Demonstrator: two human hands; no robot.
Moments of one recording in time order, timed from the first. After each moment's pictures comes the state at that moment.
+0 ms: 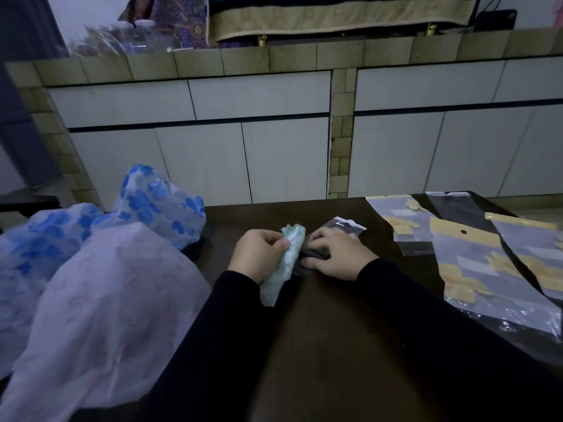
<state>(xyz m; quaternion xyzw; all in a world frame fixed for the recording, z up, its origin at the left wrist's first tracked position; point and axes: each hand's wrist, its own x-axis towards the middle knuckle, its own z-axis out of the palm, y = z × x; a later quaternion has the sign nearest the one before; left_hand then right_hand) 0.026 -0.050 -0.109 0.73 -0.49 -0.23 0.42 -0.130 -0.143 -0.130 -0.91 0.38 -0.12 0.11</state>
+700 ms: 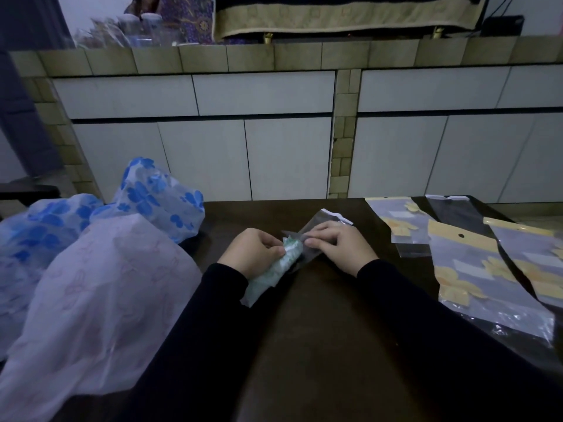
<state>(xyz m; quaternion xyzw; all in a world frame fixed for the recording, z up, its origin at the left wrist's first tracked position) 0.027 -0.038 -0.094 0.76 -0.55 -0.21 0.28 -0.135 -0.151 -0.137 -0.84 0.36 -0.31 0.28</state>
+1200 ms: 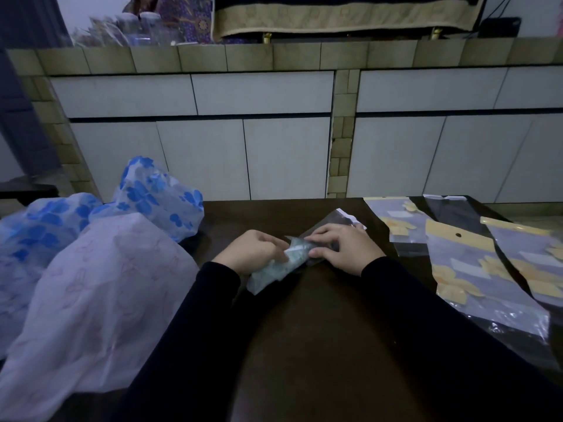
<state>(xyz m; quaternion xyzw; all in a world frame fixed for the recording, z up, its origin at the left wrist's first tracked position) 0.033 -0.040 -0.092 0.72 -0.52 -0.34 0.30 -0.147 -0.150 -0.129 -0.89 0.38 -0.19 0.14</state>
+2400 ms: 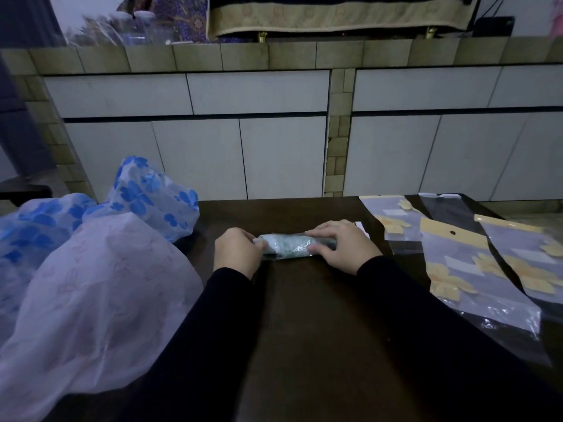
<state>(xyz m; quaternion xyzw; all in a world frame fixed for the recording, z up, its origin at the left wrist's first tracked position) 0.034 -0.052 -0.116 0.81 -0.39 -0.17 0.41 -0.148 -0.145 -0.129 -0.87 0.41 -0.22 0.13</state>
